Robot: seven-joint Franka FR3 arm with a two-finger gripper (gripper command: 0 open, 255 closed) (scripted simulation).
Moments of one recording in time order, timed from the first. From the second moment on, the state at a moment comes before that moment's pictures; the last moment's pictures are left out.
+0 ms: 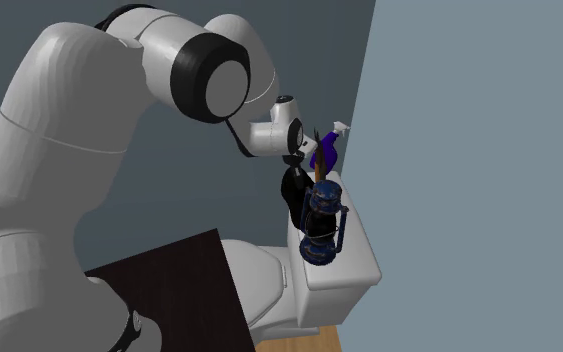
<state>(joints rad) 0.32 0.70 0.23 -1.84 -0.54 2.66 1.23</state>
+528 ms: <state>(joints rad) 0.31 0.70 0.23 -1.85 -0.54 2.66 1.23</state>
